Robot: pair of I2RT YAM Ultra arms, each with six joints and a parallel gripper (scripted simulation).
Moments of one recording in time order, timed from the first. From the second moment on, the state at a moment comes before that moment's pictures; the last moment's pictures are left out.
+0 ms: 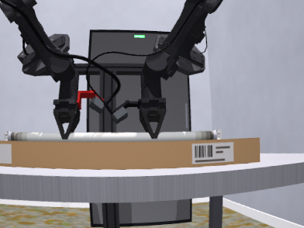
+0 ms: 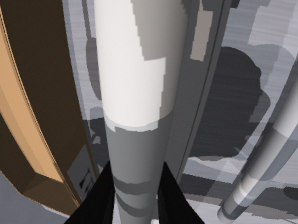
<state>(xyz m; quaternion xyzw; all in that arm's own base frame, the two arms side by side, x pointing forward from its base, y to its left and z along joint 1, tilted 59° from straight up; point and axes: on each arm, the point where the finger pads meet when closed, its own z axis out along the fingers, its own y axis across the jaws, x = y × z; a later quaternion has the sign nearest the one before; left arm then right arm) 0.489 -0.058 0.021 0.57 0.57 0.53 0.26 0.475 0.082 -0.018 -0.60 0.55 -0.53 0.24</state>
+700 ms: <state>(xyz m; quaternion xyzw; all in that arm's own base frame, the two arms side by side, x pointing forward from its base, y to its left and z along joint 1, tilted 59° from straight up) 0.489 -0.058 0.022 0.57 0.57 0.54 0.26 0.476 0.082 -0.018 -0.60 0.54 -0.54 0.25</state>
